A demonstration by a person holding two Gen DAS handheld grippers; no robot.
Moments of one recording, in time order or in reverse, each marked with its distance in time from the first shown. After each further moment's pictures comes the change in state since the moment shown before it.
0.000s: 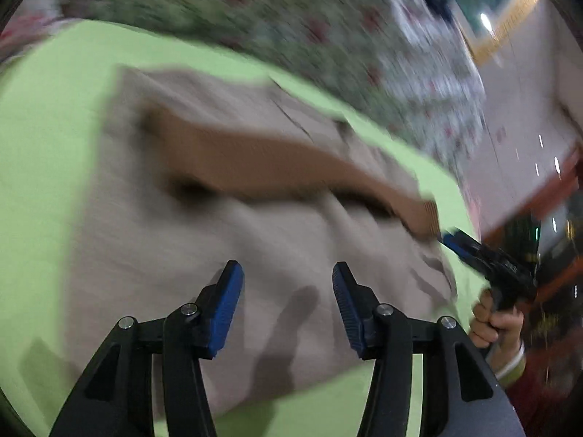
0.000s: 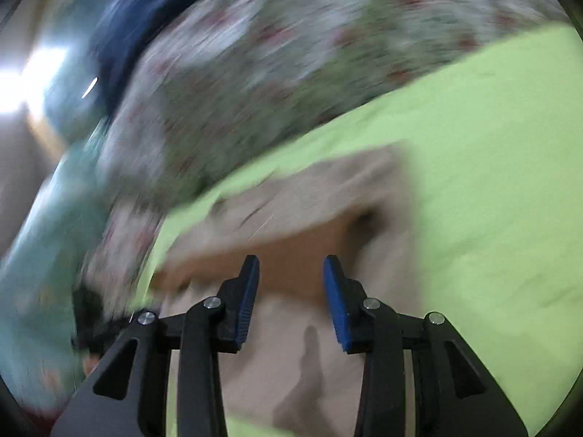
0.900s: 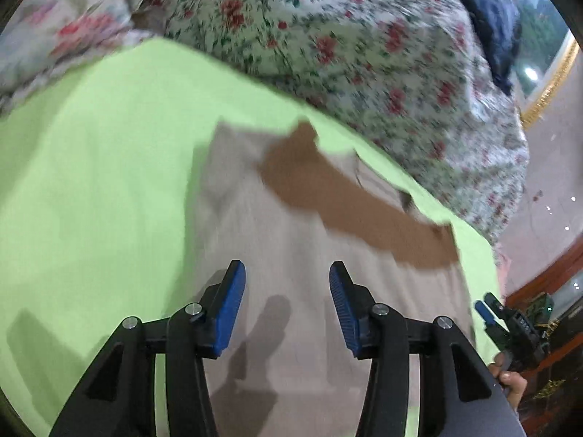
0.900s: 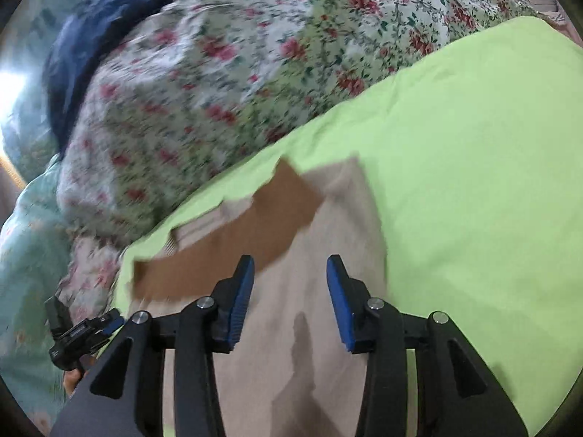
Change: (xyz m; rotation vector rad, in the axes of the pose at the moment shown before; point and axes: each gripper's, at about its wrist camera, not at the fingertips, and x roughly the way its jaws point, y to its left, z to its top) left arm -0.057 0.064 0.016 -0.207 -0.182 0.141; right arm -0.022 -0.039 0.006 0.247 -0.196 -0.176
